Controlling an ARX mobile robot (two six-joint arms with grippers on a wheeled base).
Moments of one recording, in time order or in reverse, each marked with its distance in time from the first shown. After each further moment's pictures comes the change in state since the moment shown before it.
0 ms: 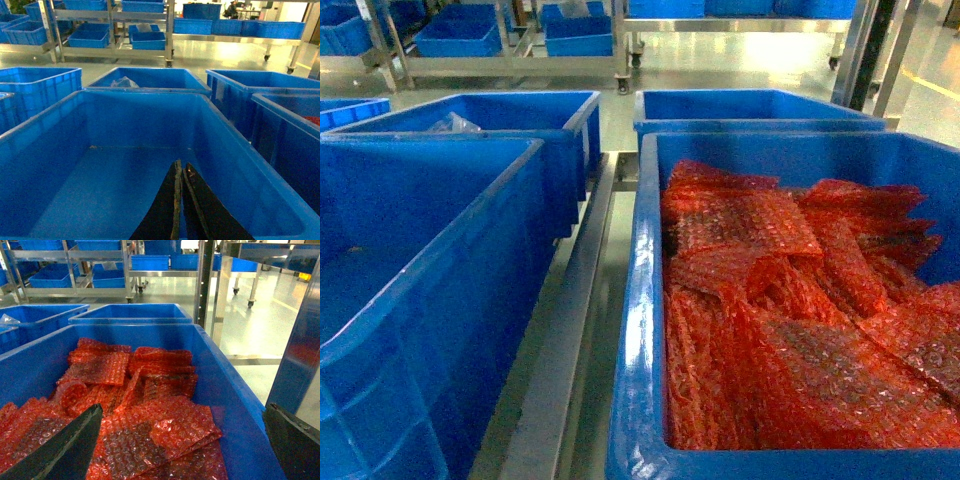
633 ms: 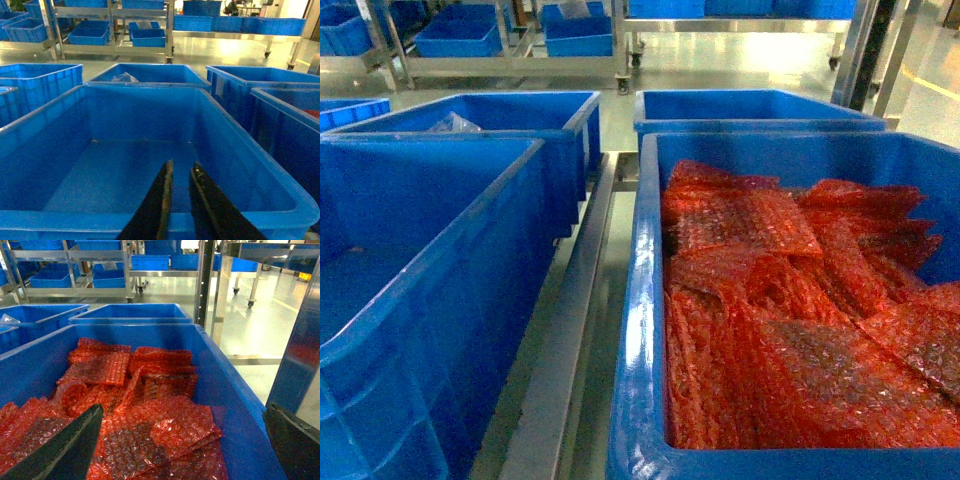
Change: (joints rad) left arm 0.000 -0.217 0.000 -0.232 0.000 0.004; right arm 0.000 0.000 0.000 0.000 0.000 0.000
